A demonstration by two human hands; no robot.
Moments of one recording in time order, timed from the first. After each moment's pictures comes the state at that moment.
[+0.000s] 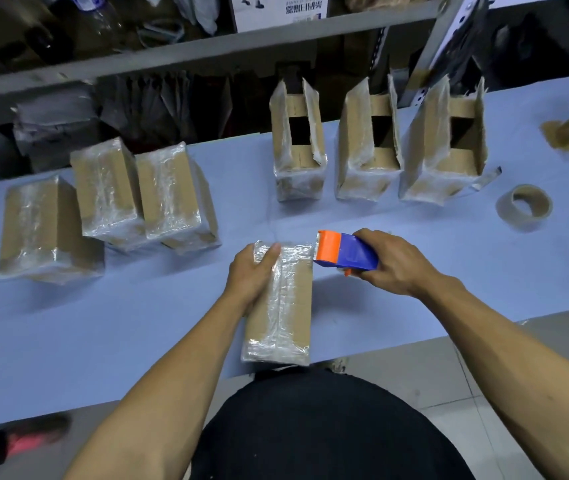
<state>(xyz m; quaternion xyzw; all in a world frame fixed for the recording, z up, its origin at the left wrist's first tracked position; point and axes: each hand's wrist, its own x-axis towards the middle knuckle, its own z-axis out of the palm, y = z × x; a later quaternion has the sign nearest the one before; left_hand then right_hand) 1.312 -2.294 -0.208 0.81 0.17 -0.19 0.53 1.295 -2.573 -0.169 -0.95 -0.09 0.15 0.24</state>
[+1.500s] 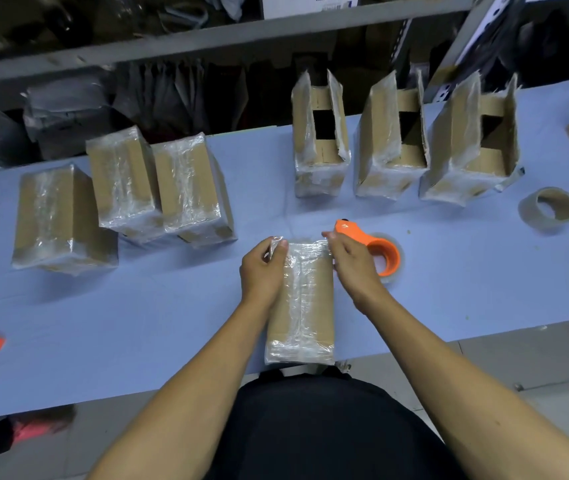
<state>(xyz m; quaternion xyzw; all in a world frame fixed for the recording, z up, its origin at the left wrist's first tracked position) 1.303 -2.287 -0.208 0.76 0.21 -0.10 0.61 1.294 -2.448 -0.187 -0.81 0.19 0.08 0.55</state>
